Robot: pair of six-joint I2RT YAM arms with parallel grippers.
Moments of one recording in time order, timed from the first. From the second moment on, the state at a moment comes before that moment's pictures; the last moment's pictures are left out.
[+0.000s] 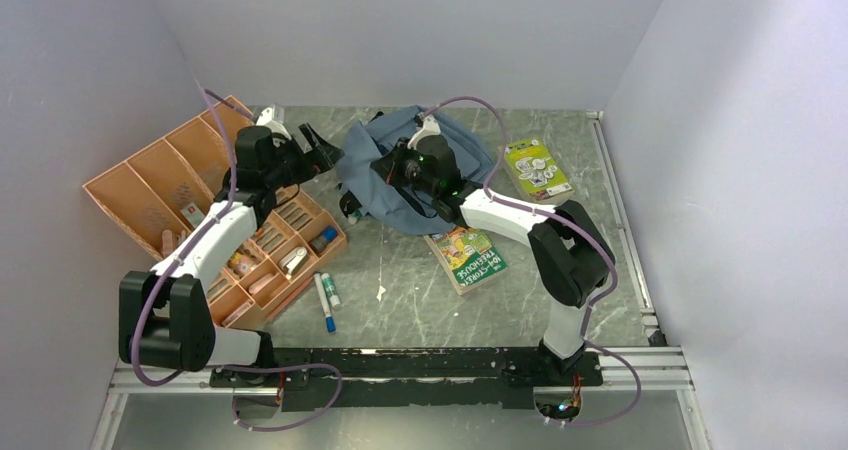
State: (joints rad) left arm -0.14 1.35 0.91 0.05 0.26 -0.61; right arm 0.70 1.83 1.20 0.40 -0.05 0.68
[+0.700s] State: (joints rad) left arm -0.23 1.41 0.88 0.10 0.27 -0.63; right arm 0.69 1.83 1.18 0.47 -0.07 0.67
